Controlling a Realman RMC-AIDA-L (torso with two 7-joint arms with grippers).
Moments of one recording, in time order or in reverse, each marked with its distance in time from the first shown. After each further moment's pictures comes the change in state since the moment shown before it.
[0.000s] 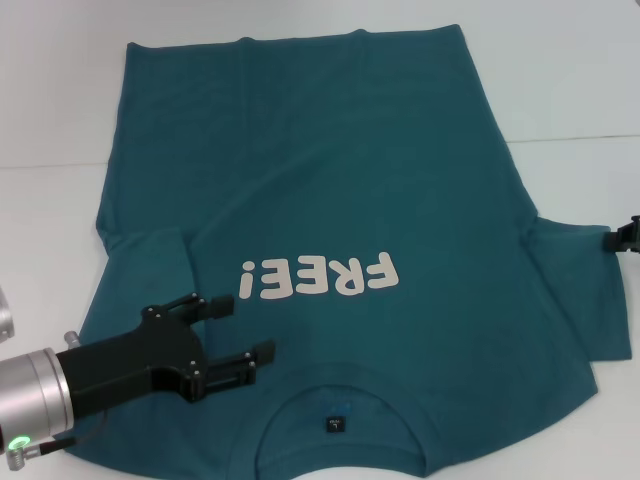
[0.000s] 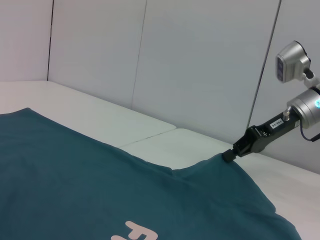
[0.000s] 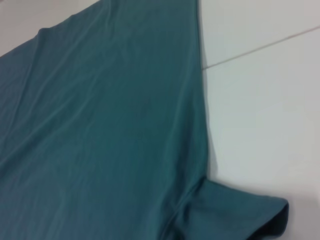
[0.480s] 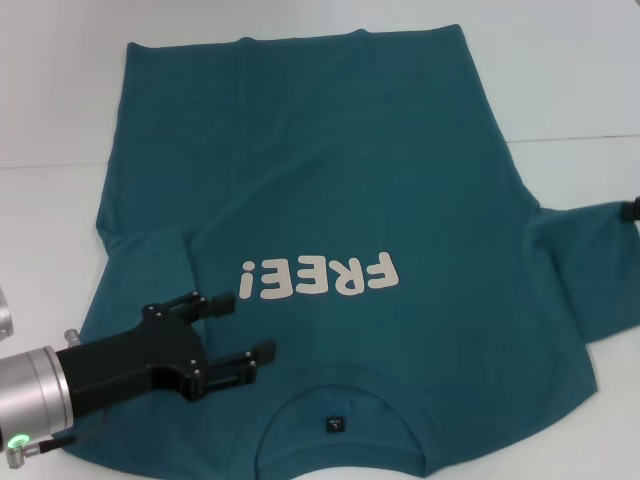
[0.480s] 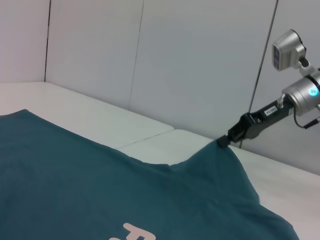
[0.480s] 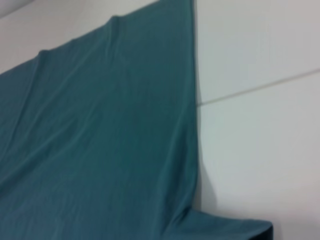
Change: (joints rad) left arm -0.003 0.002 -0.001 0.003 0.000 0.007 0.000; right arm 0.022 -0.031 -0.003 -0.040 -0.006 -0.007 0.017
